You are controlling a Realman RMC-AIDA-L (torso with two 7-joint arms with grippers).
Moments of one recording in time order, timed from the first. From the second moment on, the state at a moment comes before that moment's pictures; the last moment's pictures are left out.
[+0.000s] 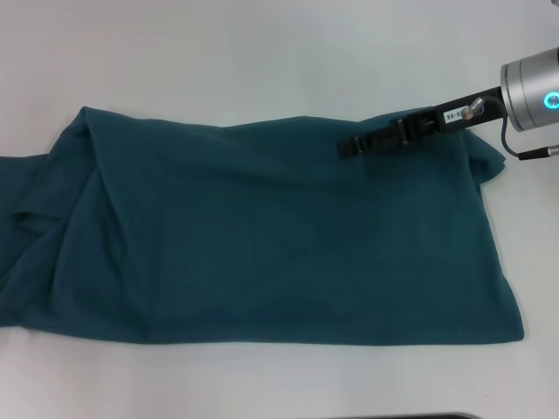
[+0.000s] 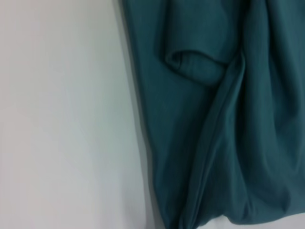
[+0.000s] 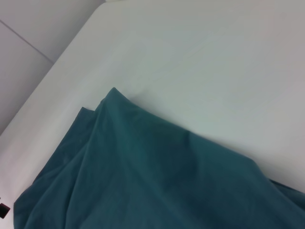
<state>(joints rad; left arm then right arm) -0.44 -1.89 -2.67 -0.84 -0.36 1.88 -2.21 0.78 2.05 -0.67 -0.60 -2.39 -1.45 2.11</state>
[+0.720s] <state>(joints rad) -0.48 -1.90 -2.65 -0.81 -0.31 1.83 -2.21 0.76 2.06 -0.67 -0.60 -2.39 -1.46 2.10</state>
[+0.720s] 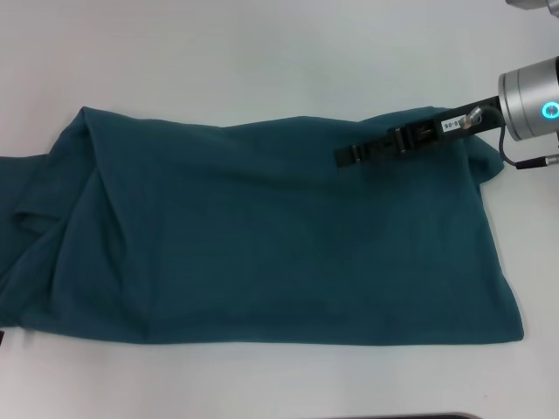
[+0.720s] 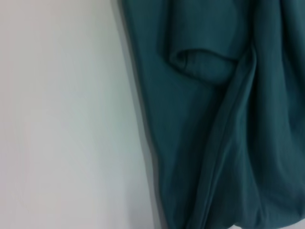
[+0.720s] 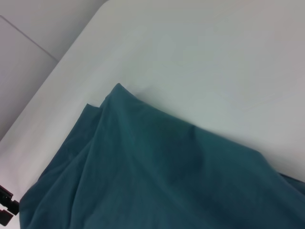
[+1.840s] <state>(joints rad) -0.52 -1.91 -2.67 -0.79 -0.34 1.82 -2.16 0.75 2.06 -0.66 -0.60 -2.38 -1.46 2.10</state>
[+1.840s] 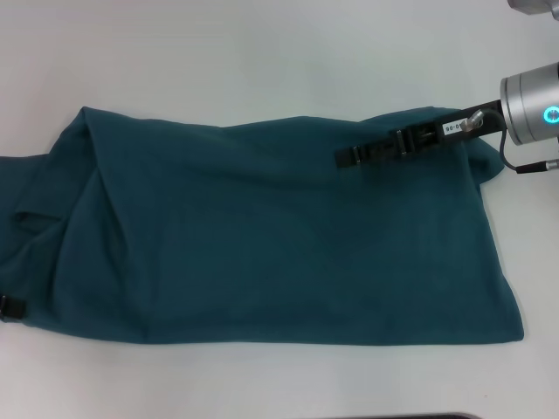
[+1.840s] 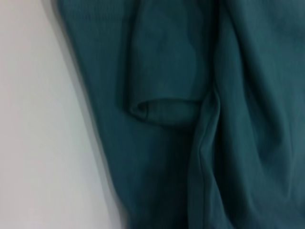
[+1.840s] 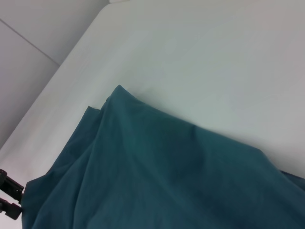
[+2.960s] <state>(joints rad) -0.54 -1.91 -2.68 -0.79 -0.36 1.74 -2.13 0.75 2.06 -0.67 -0.60 -2.37 -1.47 2.11</state>
